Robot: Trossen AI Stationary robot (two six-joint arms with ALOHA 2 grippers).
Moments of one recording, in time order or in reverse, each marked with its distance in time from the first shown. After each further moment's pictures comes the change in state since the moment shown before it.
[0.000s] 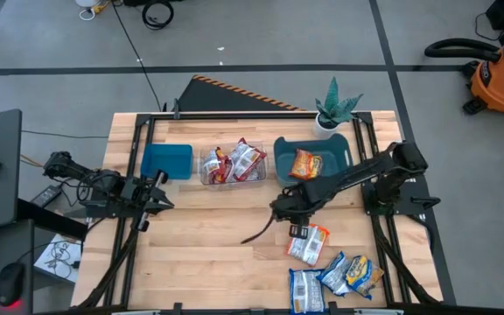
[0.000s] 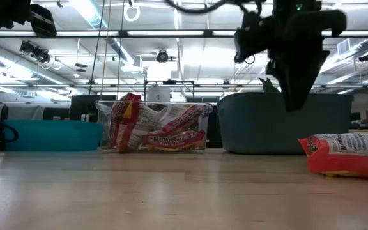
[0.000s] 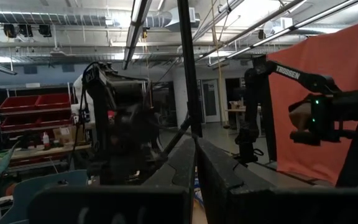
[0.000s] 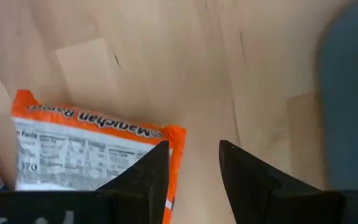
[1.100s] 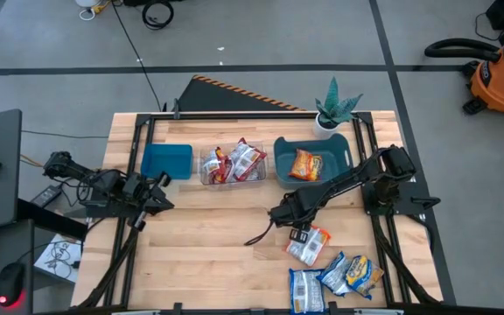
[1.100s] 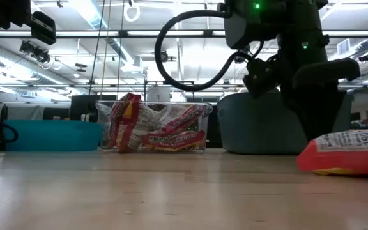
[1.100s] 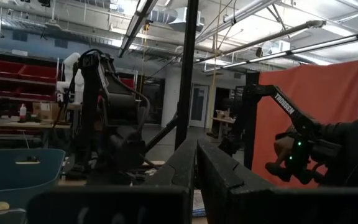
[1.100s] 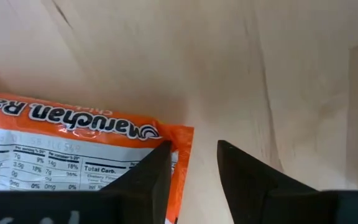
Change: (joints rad) left arm 0.000 0.000 0.000 0.000 0.000 -0.209; right arm 0.009 0.113 -0.090 0.058 -0.074 0.123
